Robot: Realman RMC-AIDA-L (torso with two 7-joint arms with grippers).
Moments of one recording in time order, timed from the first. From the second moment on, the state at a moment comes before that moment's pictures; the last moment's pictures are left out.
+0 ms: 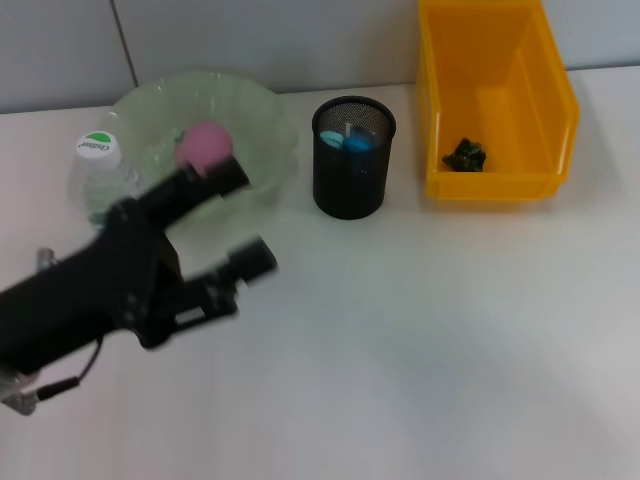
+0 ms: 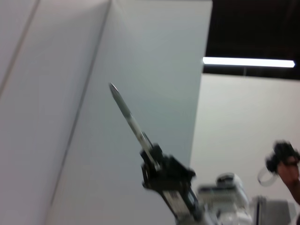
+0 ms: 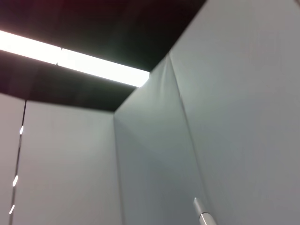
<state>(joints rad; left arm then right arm) -0.39 -2.04 1.36 0.44 0.99 1.85 -1.06 0.54 2.08 -0.23 -0.52 -1.45 -1.99 1.25</state>
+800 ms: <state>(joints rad) -0.38 -2.05 1.36 0.49 1.21 1.74 -1.04 0.89 1.87 -0.42 -1.46 -2.35 -2.06 2.38</state>
